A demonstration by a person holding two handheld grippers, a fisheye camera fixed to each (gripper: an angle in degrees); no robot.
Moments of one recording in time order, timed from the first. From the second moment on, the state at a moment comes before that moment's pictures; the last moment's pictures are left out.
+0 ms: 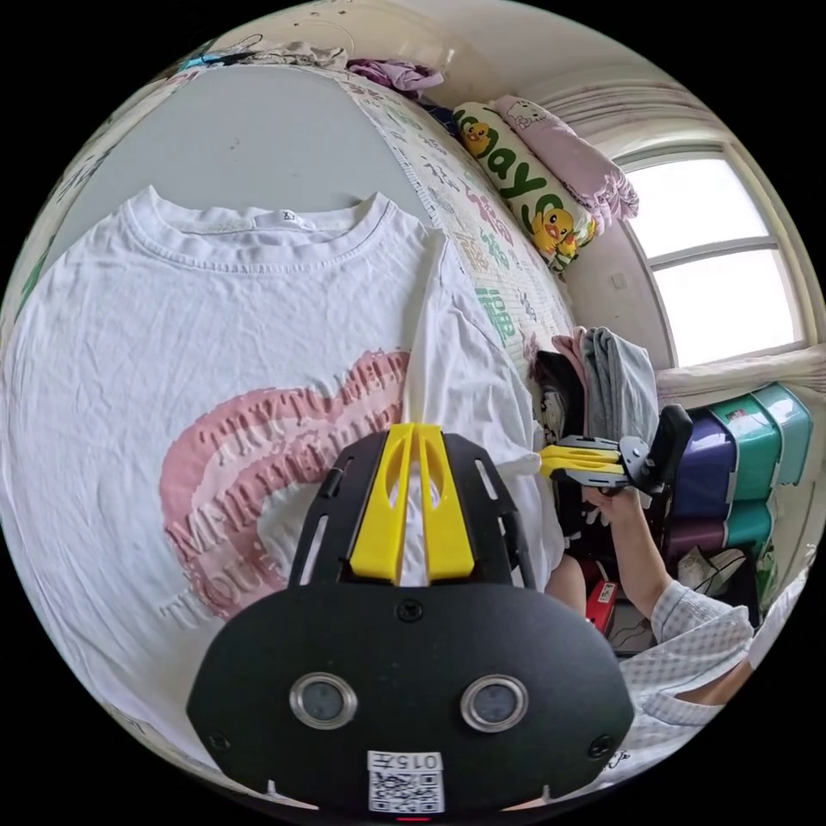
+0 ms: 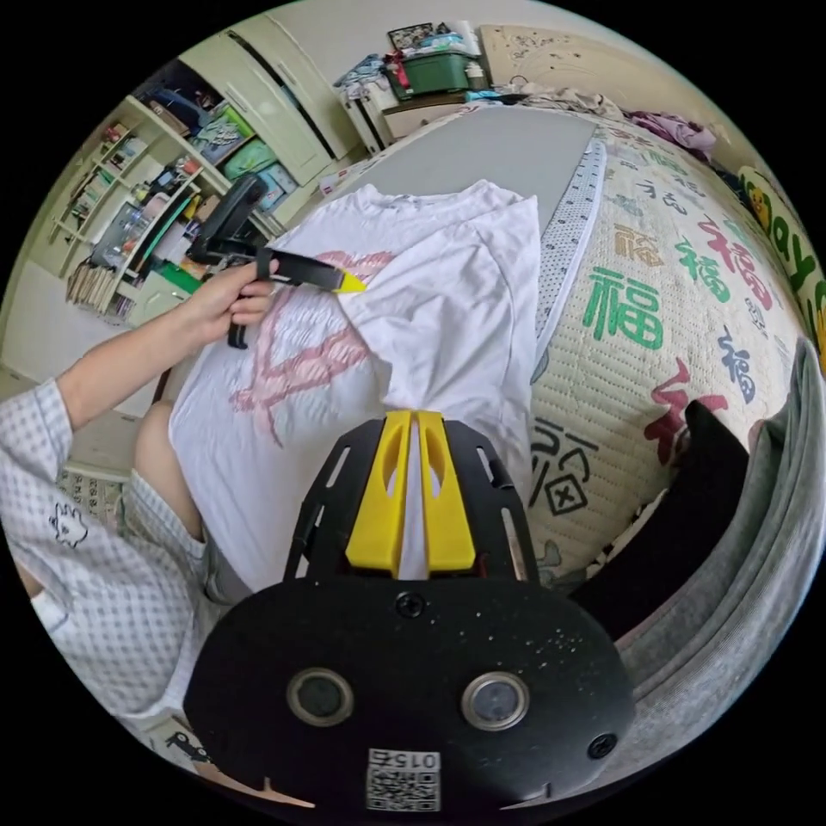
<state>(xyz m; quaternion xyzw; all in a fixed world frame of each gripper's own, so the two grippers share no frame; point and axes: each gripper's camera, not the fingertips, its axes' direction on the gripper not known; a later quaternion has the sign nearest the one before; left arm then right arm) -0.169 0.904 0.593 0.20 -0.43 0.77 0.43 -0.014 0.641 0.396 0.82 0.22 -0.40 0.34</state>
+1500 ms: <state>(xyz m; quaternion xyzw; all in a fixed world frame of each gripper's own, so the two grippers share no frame) -0.243 0.924 0.578 0.23 -0.40 0.80 0.39 -0.053 0.600 0.447 0.90 0.17 -0.28 0.28</state>
